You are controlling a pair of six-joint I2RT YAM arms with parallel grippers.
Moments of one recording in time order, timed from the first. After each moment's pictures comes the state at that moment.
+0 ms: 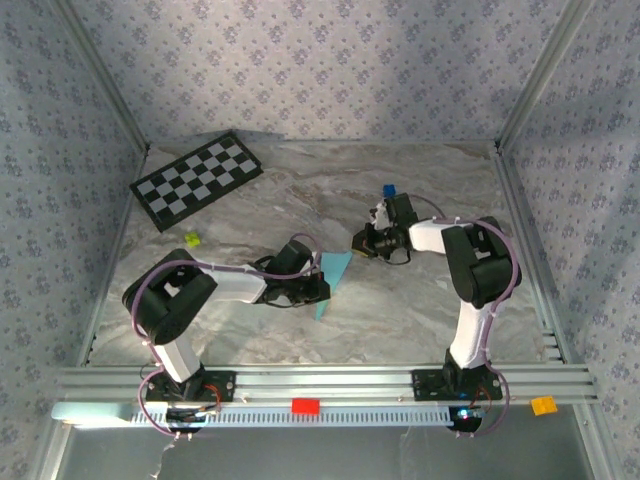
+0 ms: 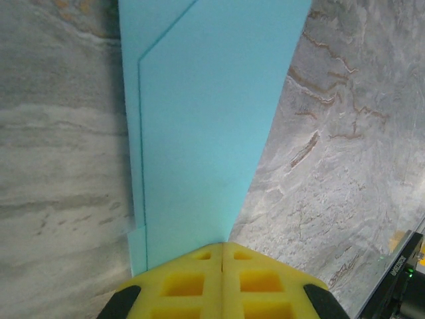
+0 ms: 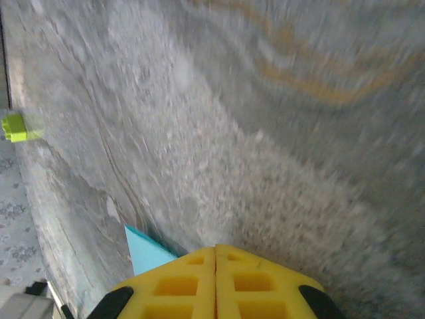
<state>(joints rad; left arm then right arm) -0.82 1.72 0.72 0.10 0.39 -0.94 0.30 1.90 1.00 -0.08 -0.64 0.62</state>
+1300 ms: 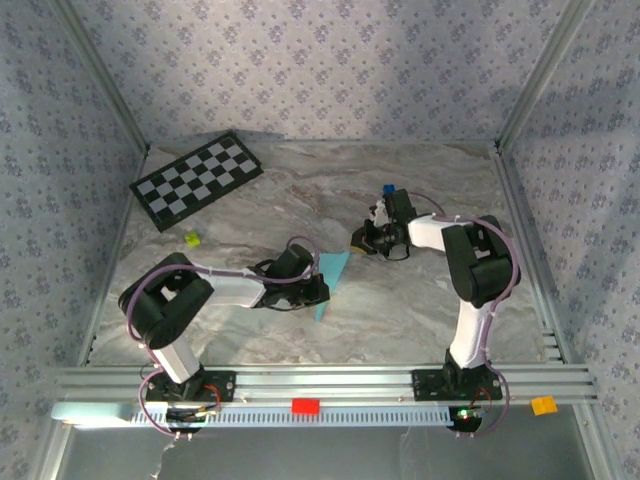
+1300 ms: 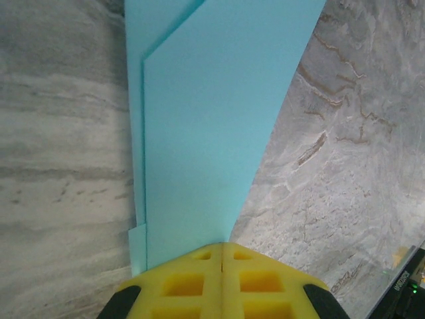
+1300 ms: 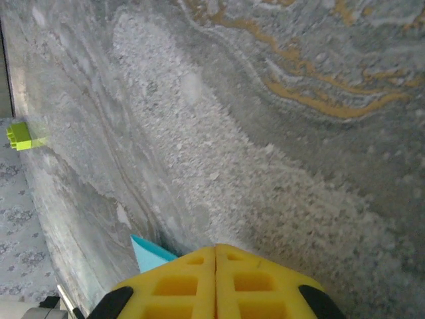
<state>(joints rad) -0.85 1.69 0.70 0.11 0.31 -1.00 0.32 1.90 1.04 -0.15 -0.64 0.66</state>
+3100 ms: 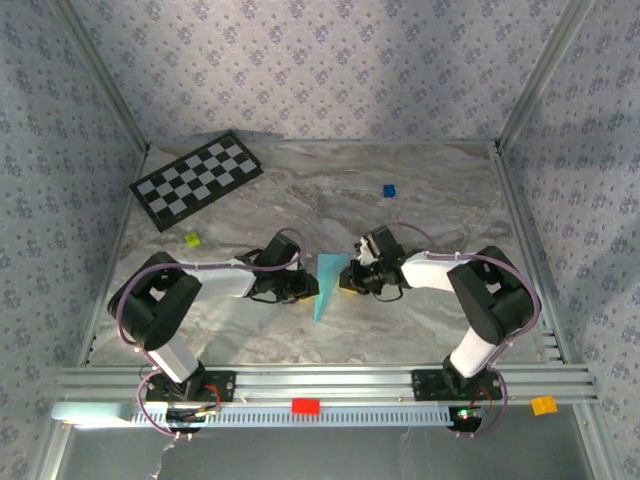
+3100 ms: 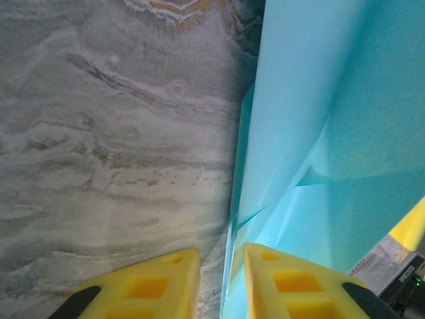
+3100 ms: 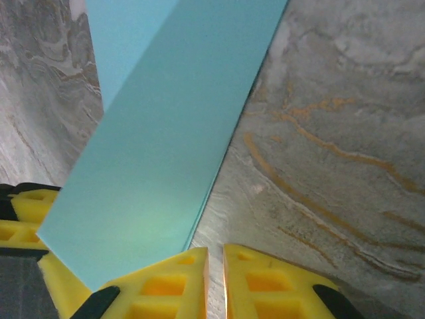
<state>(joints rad) -0.74 1.65 0.73 -0.08 0.41 -0.92 0.56 1.66 0.70 -0.05 -0.52 0.75</state>
